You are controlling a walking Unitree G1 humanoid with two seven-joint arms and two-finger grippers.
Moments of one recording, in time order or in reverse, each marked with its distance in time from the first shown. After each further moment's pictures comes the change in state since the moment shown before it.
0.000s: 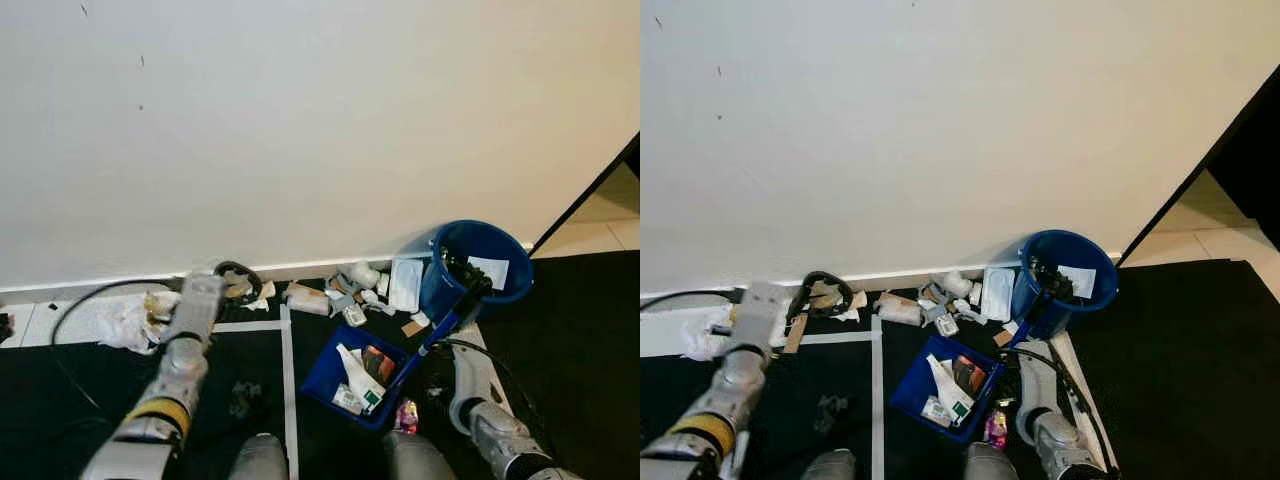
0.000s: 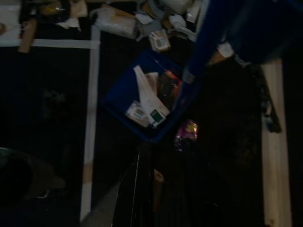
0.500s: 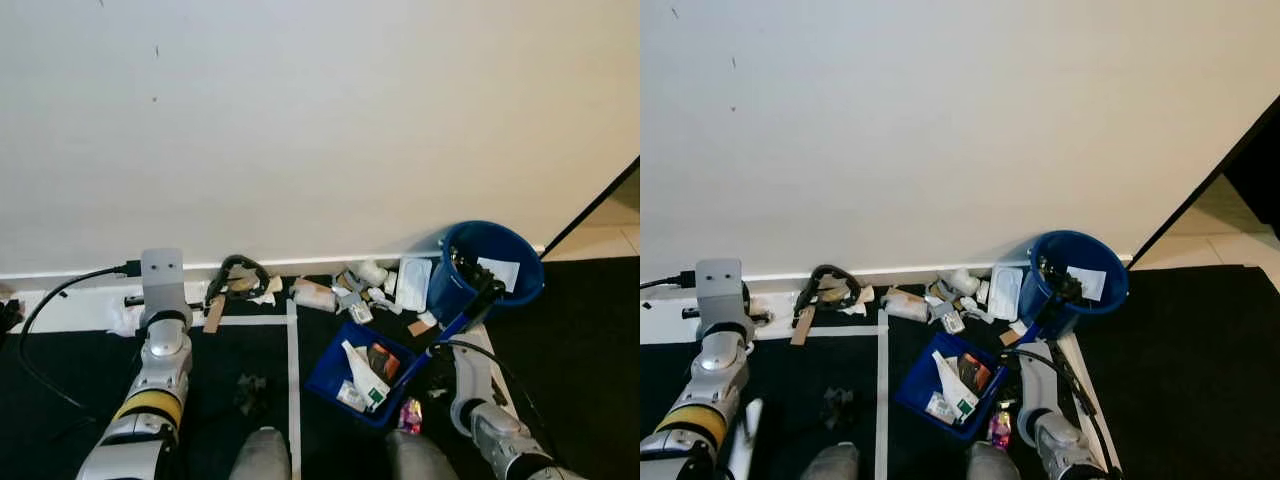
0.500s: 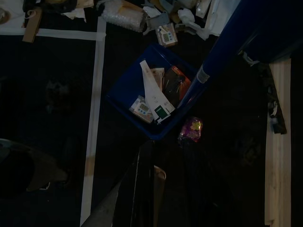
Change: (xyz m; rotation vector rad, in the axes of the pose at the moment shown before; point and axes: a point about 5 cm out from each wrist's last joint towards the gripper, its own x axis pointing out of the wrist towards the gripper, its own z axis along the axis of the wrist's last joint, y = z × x) left arm -0.003 0.001 0.037 -0.361 -0.227 -0.042; right arm 0.001 0.001 0.000 -0.003 0.004 0.007
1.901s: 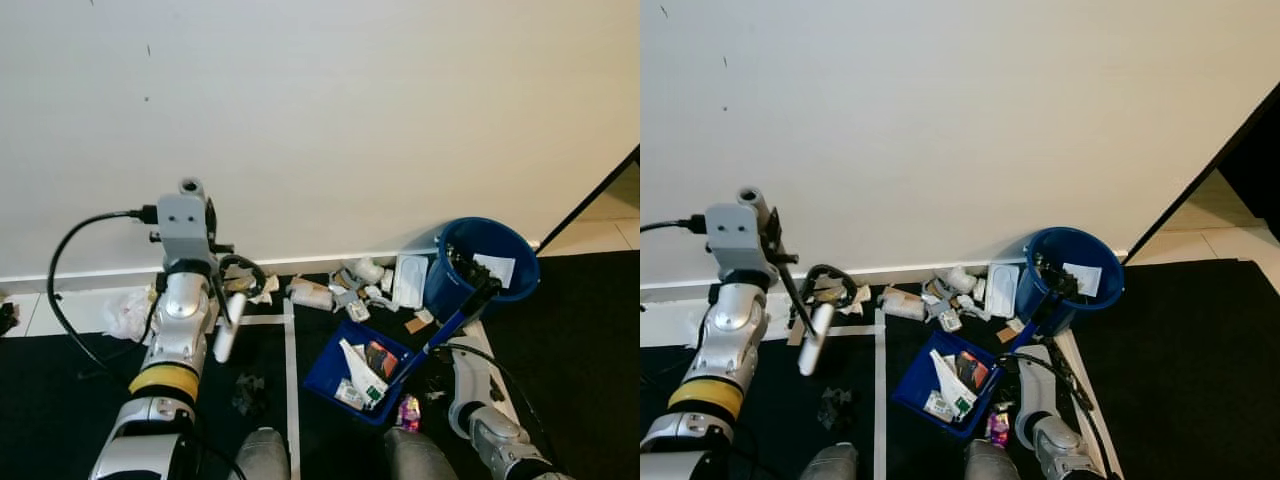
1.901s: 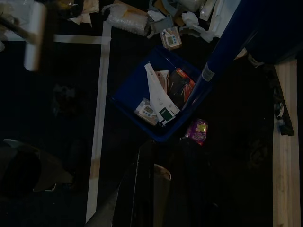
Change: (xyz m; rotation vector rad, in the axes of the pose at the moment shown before) left arm 0.008 -0.020 0.093 -0.044 -0.405 -0.108; right arm -0.002 0.004 -0.003 0.002 -0.030 0.029
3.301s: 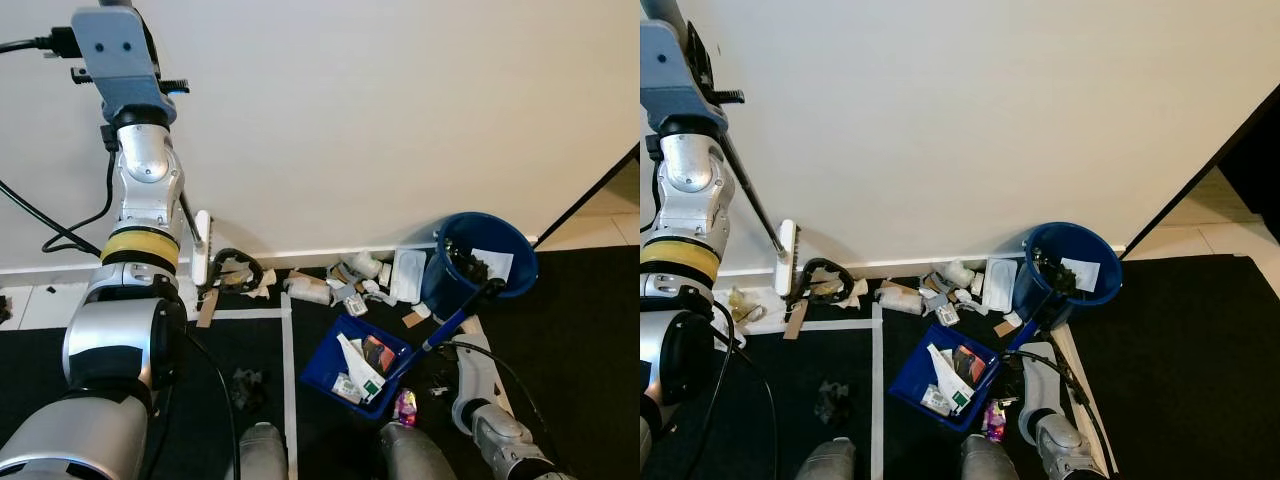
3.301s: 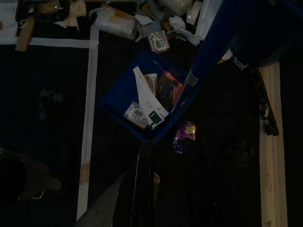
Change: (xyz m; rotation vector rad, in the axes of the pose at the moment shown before) left arm 0.087 0.022 0.155 -0.020 -0.465 0.170; right arm -0.001 -0.006 0.004 0.000 -0.041 -0.045
